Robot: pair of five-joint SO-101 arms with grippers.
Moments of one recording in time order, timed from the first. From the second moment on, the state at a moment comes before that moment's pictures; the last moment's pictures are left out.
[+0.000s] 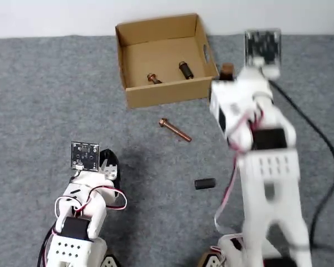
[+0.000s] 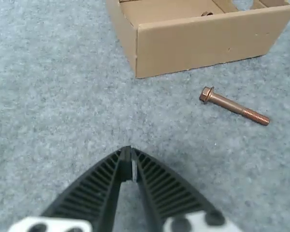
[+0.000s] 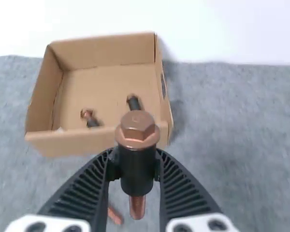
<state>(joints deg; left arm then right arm) 5.1 -85.8 97.1 34.1 12.2 -8.8 -25.0 12.7 50.5 -3.8</state>
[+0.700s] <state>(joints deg) 5.1 -85.8 97.1 36.3 12.2 -13.7 37.3 -32.5 36.8 2.7</state>
